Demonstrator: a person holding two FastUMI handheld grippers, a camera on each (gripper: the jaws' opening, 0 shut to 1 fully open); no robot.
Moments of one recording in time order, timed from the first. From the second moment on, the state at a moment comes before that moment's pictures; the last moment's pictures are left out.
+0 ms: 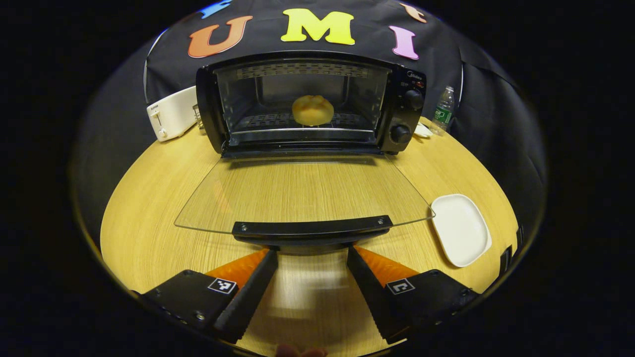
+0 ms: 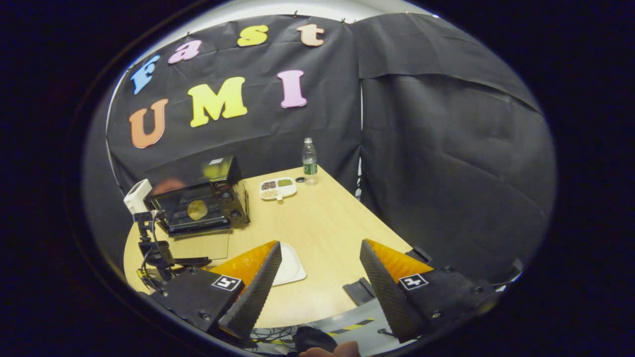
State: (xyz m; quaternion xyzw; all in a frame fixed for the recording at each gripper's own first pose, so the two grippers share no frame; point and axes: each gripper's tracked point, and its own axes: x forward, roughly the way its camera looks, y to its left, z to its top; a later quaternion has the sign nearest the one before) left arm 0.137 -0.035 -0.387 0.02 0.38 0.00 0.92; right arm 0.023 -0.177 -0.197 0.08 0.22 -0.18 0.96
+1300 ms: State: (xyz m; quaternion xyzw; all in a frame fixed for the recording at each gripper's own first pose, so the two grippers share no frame) left arm 0.147 -0.024 -0.021 0.01 0.04 -0.03 1.00; right arm 0.064 -0.095 -0.054 0.04 0.05 -0.08 1.00
